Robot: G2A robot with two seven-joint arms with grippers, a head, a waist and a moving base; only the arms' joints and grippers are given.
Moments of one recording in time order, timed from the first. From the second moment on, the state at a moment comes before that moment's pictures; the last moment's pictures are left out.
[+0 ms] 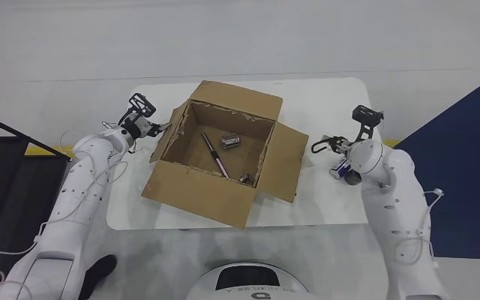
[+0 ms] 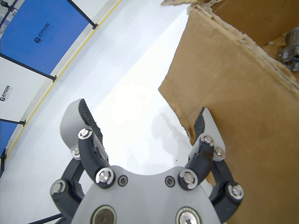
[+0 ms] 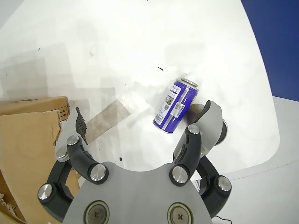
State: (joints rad) left arm 1.02 -1.06 -1.27 -1.04 1.66 -0.49 0.15; right arm -1.32 -1.21 1.46 -1.80 -1.16 0.63 1.19
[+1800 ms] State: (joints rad) left arm 1.02 -1.06 -1.27 -1.04 1.66 -0.49 0.15; right arm -1.19 -1.28 1.45 -1.50 -1.23 0.64 1.18
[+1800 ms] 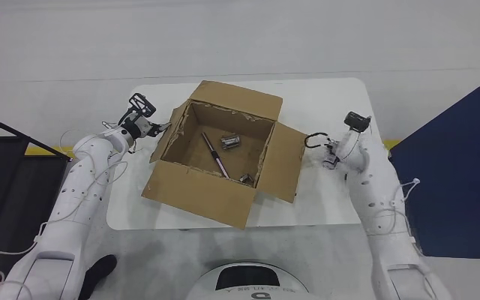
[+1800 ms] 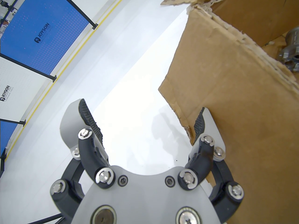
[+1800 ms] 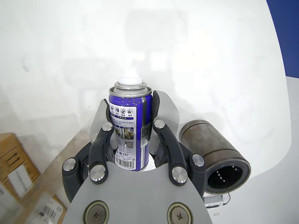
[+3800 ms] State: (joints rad) left arm 1.02 -1.06 -1.27 -1.04 1.66 -0.49 0.15; right arm -1.54 -1.30 1.33 -2.19 -1.02 0.22 0.73
